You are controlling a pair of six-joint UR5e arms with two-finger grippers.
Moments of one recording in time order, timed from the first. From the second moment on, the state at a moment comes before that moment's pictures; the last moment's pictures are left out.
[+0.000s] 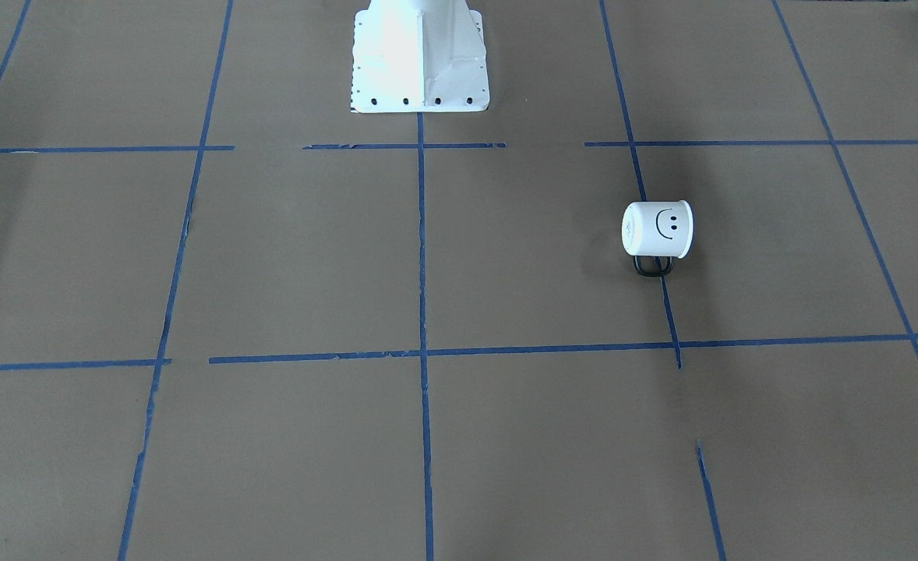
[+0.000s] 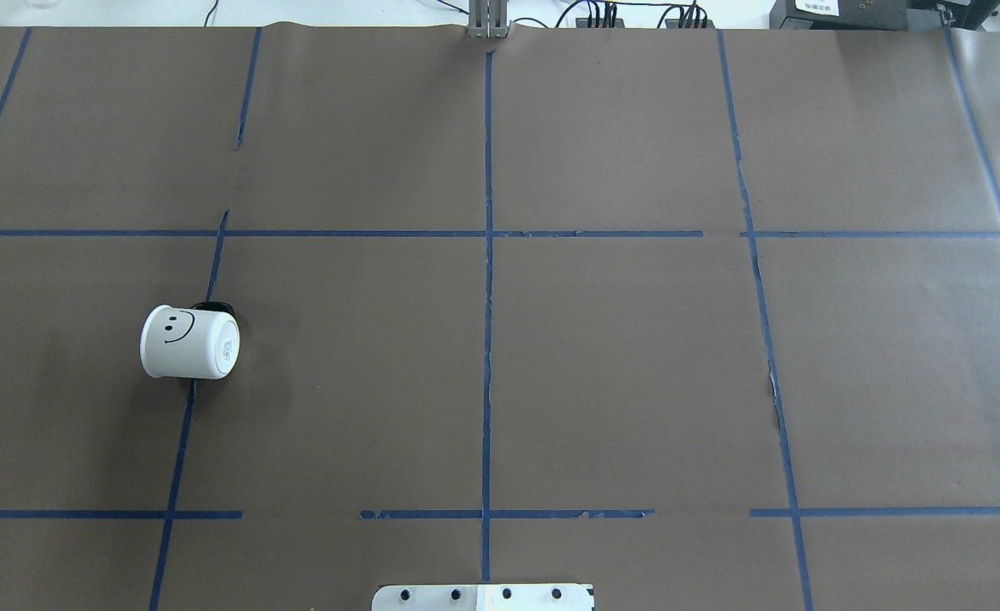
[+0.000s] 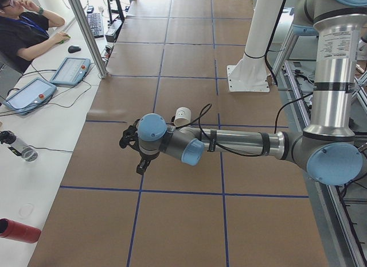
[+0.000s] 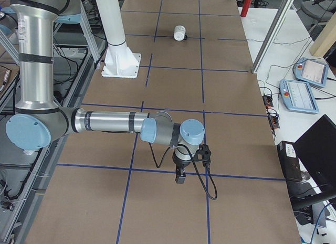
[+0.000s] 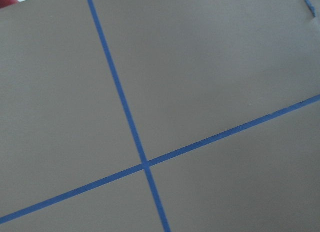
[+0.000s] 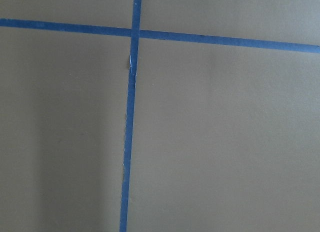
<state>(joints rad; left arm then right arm) -1.50 -1.56 -1.61 -1.97 -2.50 -0.02 1.57 -1.63 1.65 -1.72 2.28 -0.15</state>
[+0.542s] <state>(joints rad) -1.29 -1.57 -1.56 -2.31 -2.54 -0.41 1.57 -1.63 1.65 -1.72 2.28 -0.15</state>
